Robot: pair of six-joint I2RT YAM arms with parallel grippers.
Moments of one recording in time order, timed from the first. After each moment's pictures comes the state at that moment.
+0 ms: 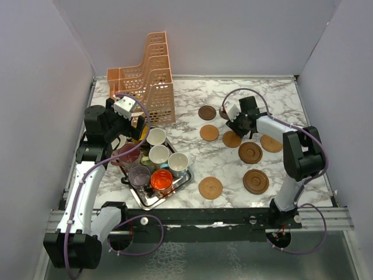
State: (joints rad) left arm -0.03 0.93 0.90 -0.31 0.42 0.30; right arm 0.29 1.78 1.09 -0.30 -0.06 -0.62
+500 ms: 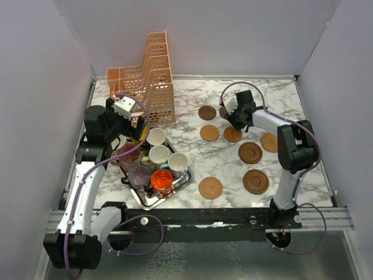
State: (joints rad) left arm -0.03 0.93 0.90 -0.31 0.42 0.30; right arm 0.27 1.92 1.27 -0.30 0.00 -0.57
